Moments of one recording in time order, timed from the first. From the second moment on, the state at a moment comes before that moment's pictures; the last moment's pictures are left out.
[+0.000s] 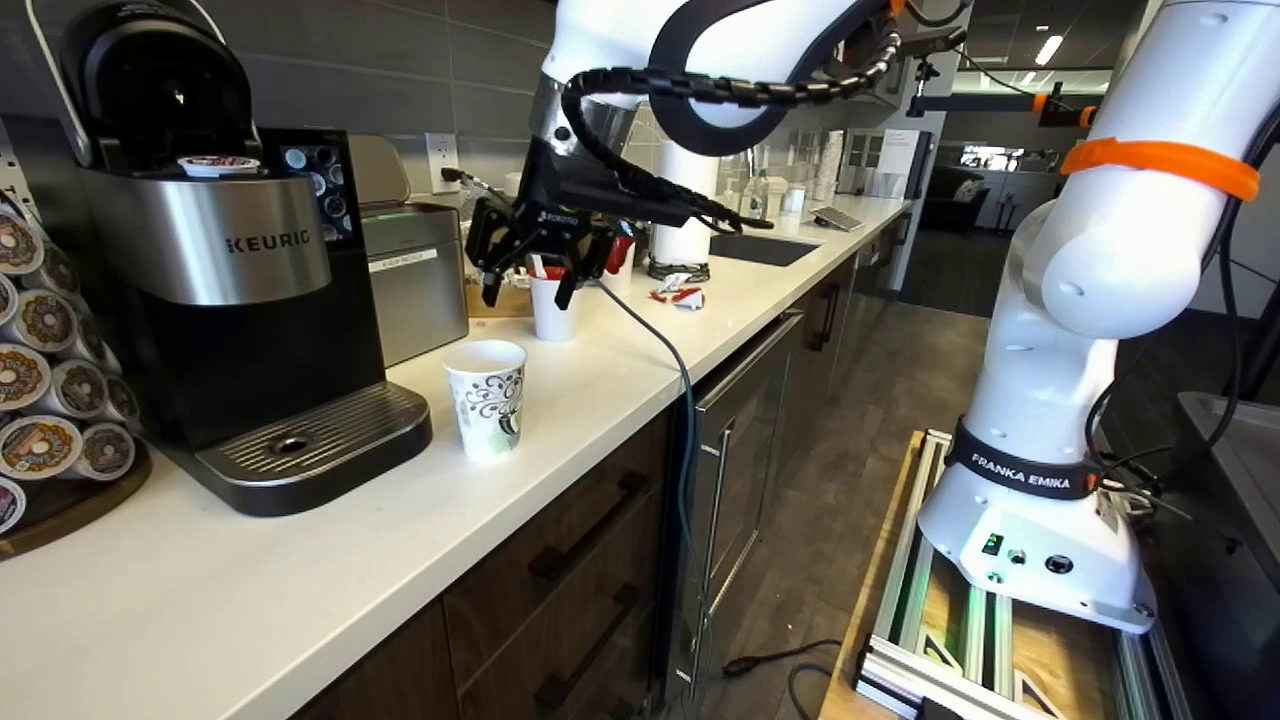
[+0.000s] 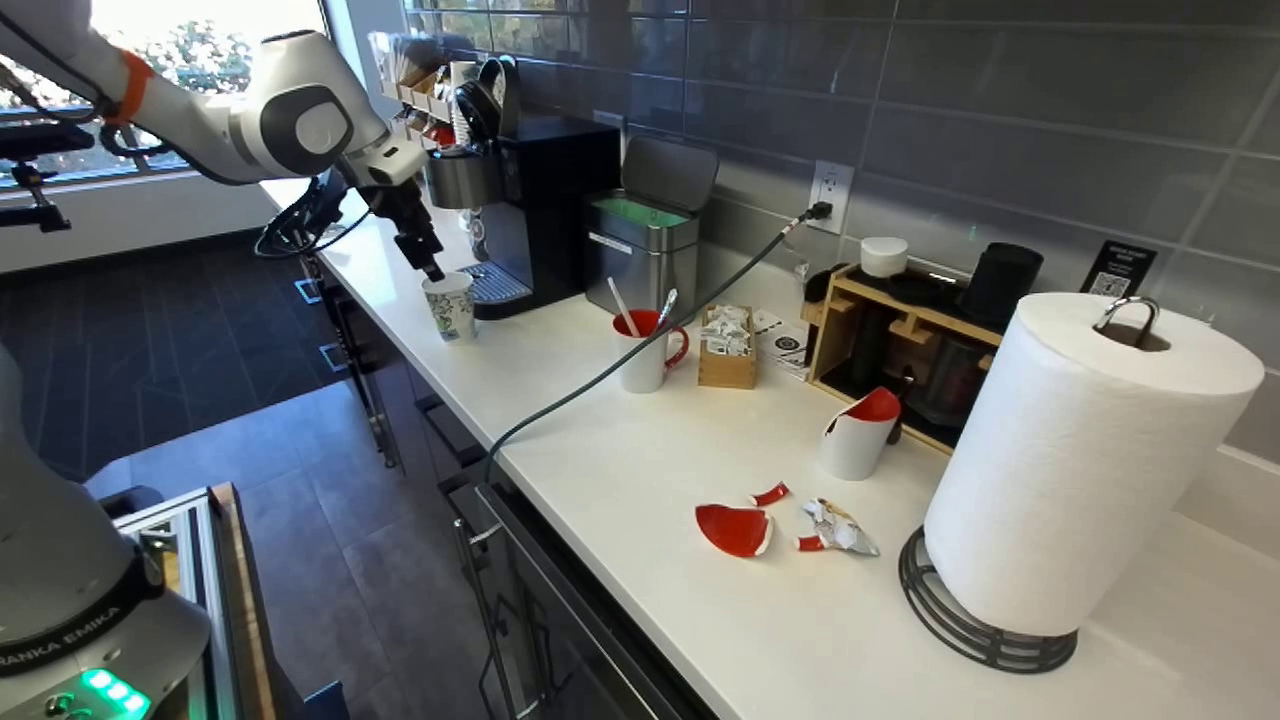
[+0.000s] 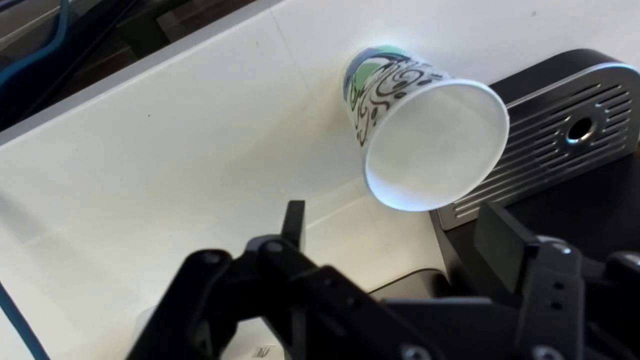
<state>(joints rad) 0.09 -0.22 0.44 -2.46 -0.10 2.61 0.99</state>
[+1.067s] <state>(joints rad) 0.11 -0.11 0.37 -2.41 -0.21 2.60 1.08</state>
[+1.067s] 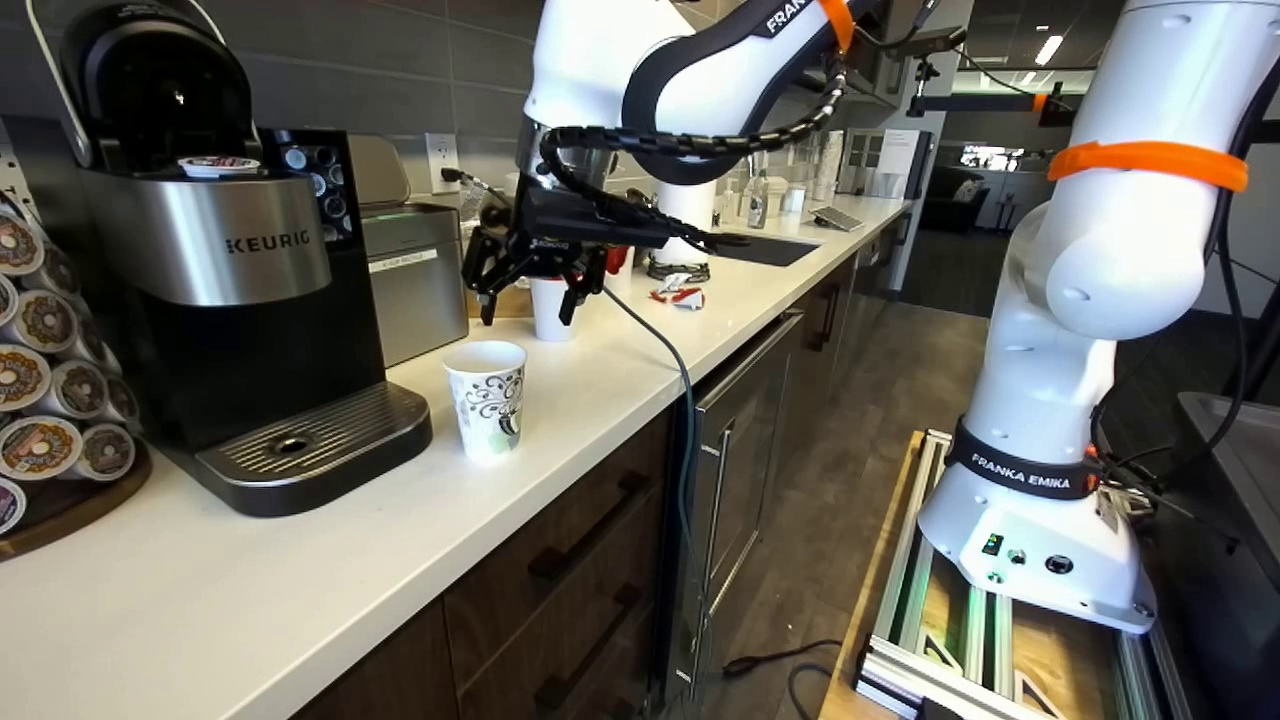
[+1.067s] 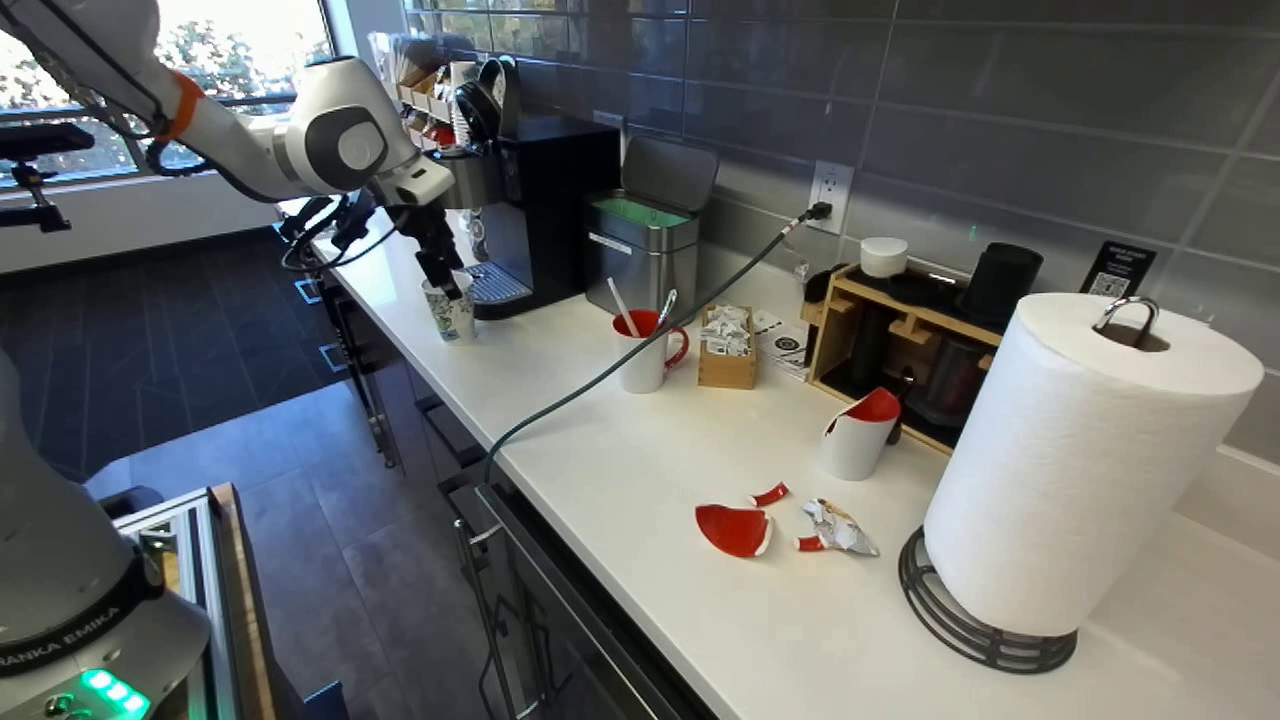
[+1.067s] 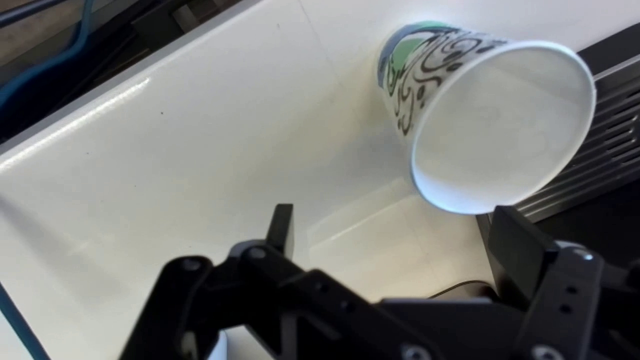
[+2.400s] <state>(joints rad) 0.20 -0.03 0.31 -2.38 -0.30 2.56 1.13</state>
